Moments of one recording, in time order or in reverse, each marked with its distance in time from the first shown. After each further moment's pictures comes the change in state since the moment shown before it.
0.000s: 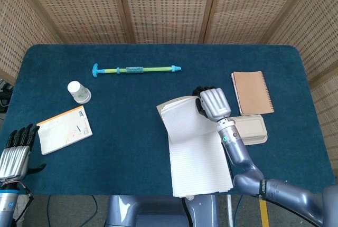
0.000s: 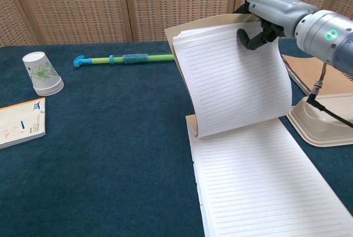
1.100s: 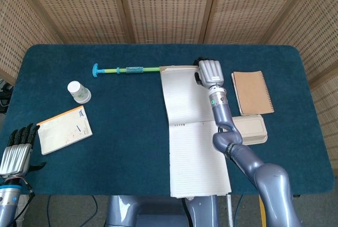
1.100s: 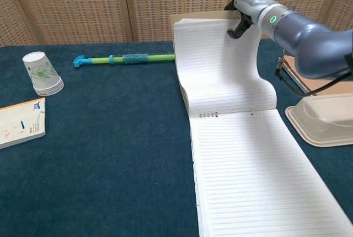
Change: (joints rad) left arm -0.031 -0.048 -0.011 0.076 -0.066 -0.045 0.013; right arm 0.391 -0.322 0.046 0.939 0.086 -0.278 0.361
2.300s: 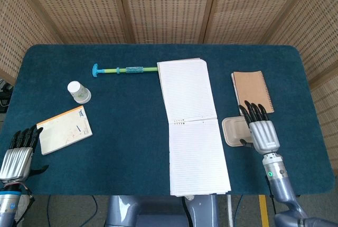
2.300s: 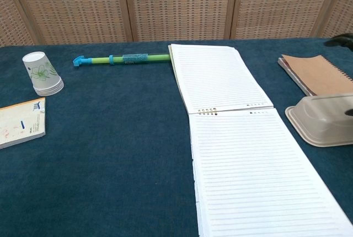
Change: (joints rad) left arm 0.025 0.042 0.044 -0.075 0.101 0.059 -0.025; right arm -0.717 0.509 -0.434 -0.986 -0.240 0.670 -0.177
